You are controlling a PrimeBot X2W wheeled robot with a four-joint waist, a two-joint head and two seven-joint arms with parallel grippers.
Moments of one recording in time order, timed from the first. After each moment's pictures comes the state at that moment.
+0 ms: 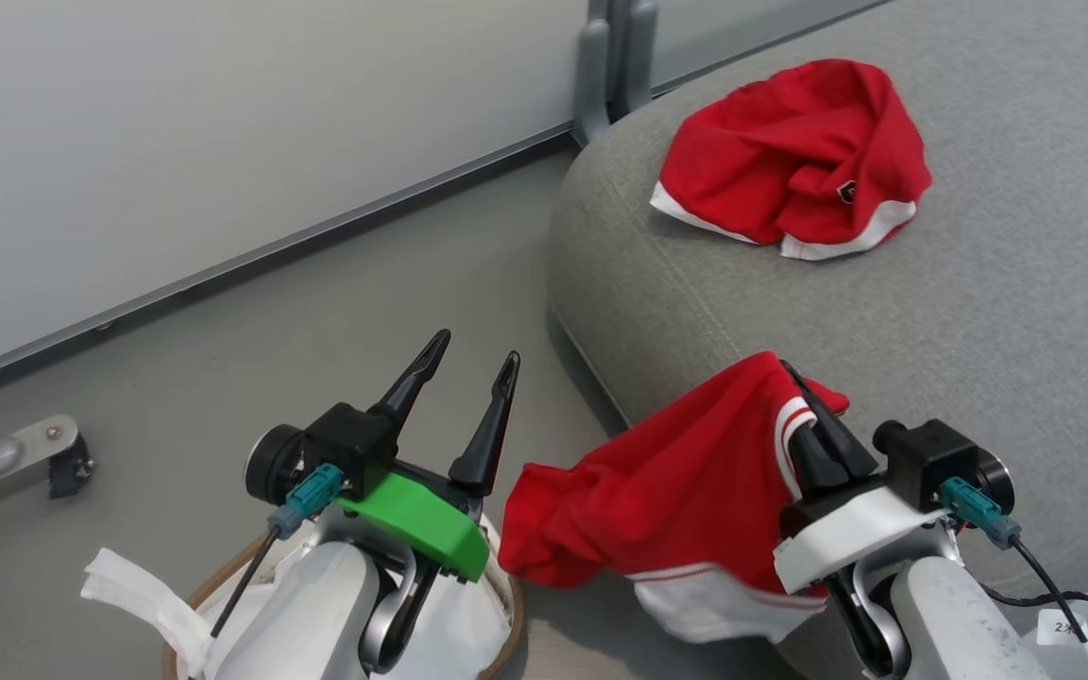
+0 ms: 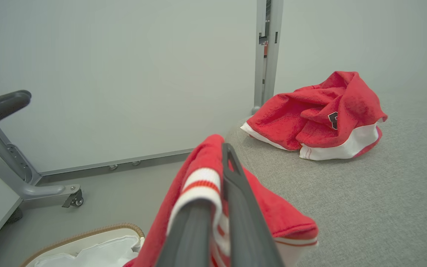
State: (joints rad) left arm -0.37 0.13 -0.55 0.35 -0.43 -0.13 -0.26; right arm -0.22 -0.05 0.18 0.25 0.19 0.13 -0.26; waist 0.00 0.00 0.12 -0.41
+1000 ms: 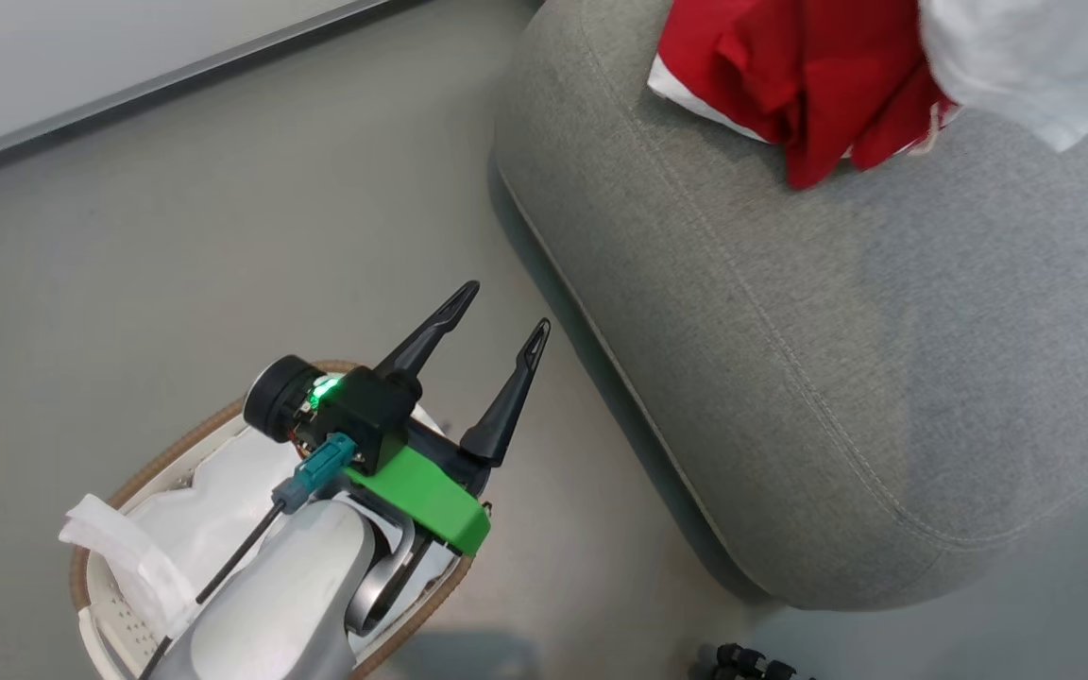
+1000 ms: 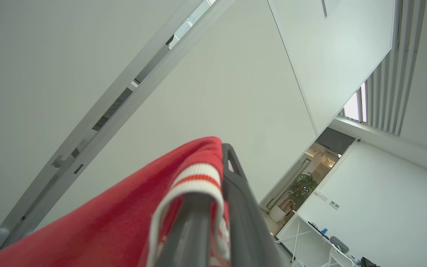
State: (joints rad) left arm -0.47 0.24 -0.68 0.26 -0.44 -0.13 -0.26; right arm -1.17 -0.38 -0.13 0.44 -0.30 0.13 -0.23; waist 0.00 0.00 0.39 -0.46
